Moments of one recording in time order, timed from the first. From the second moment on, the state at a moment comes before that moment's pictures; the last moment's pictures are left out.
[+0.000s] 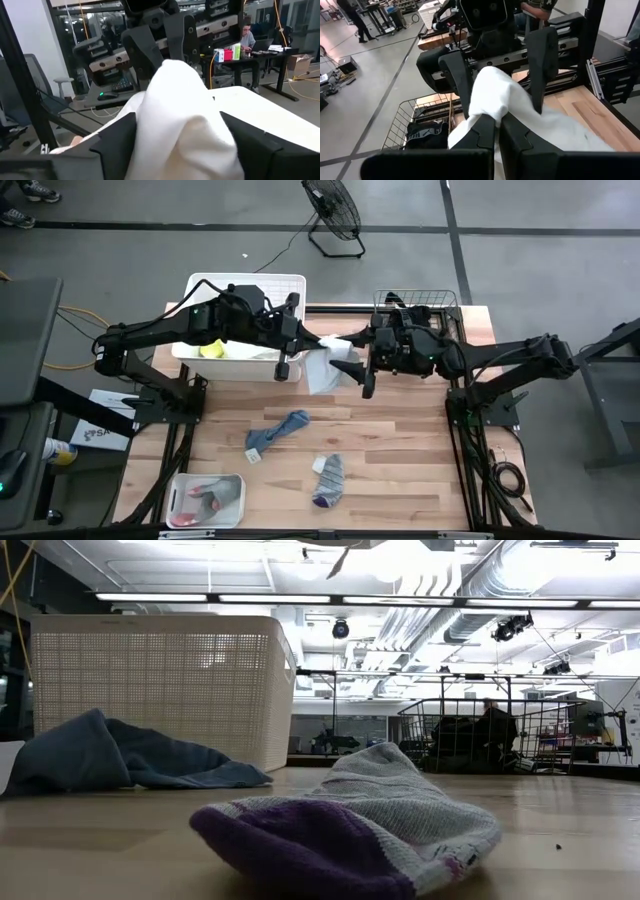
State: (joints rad) left arm 0.10 1.38 1.64 -0.47 0.12 0.28; right arm 0.06 1.28 1.14 0.17 0.20 0.11
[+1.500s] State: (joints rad) left arm 0.11 1.26 1.64 -0.68 -0.04 0.19; right arm 0.04 1.23 1.14 -0.06 0.45 0.23
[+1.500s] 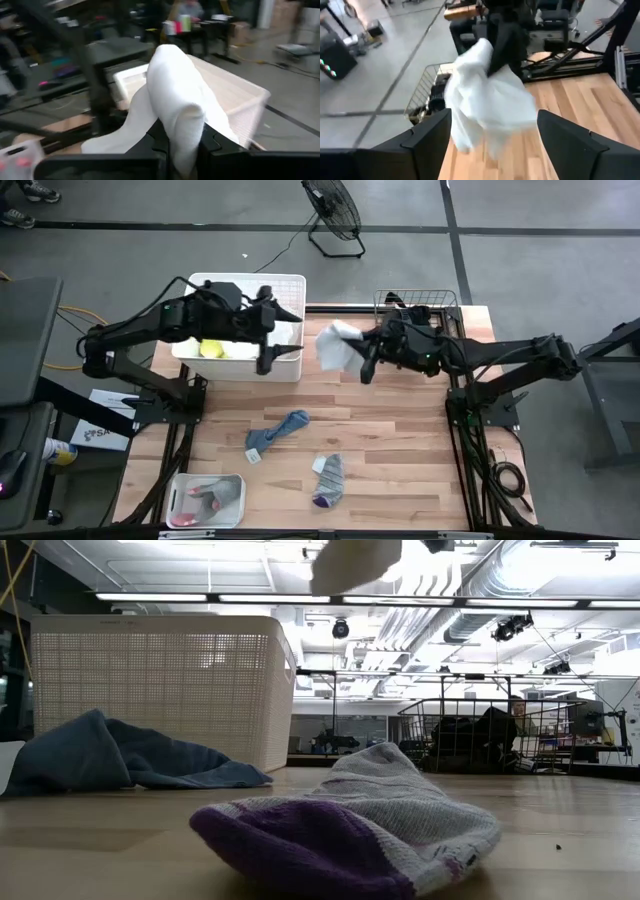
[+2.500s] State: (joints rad) left arm 0.10 1.15 1.64 -0.94 -0.05 0.05; right arm -0.34 1.15 1.14 -0.81 0.86 0.63
